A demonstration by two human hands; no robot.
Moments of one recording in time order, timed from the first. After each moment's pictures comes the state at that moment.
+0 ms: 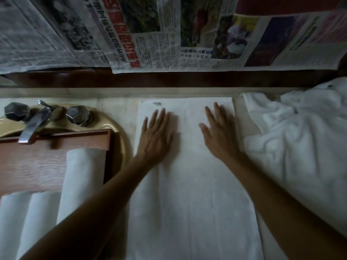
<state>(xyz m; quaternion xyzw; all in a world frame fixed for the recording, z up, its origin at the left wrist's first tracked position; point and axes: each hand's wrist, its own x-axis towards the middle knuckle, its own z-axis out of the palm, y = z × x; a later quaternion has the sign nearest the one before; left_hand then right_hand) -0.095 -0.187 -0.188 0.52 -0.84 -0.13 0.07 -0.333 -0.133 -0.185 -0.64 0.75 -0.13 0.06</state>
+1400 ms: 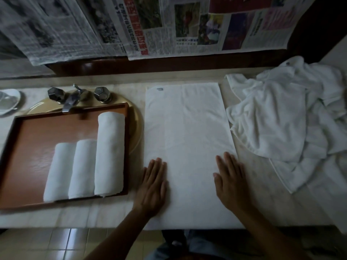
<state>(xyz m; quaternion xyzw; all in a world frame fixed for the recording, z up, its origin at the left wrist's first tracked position) 0.013 0.108 -0.196 0.48 -0.85 -0.18 0.13 -0.286 0.182 -0.197 -0.63 0.76 -0.15 0.04</state>
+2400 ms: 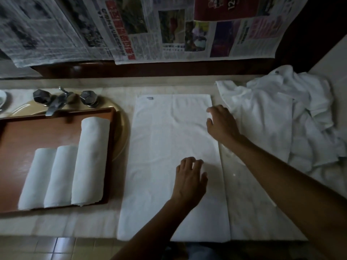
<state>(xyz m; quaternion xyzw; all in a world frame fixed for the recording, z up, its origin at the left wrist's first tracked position) -0.180 0.102 -0.145 0.51 -0.82 -0.24 0.12 -0.379 -0.028 -0.118 -0.65 0.74 -0.15 0.07</state>
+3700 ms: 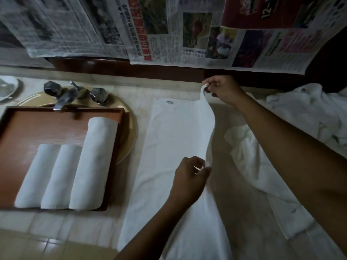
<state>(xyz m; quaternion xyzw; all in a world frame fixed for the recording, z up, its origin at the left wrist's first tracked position) -0.172 0.050 -0.073 0.60 -0.57 -0.51 0.24 -0.384 -0.191 -0.064 -0.56 0.64 -0.33 0.40</state>
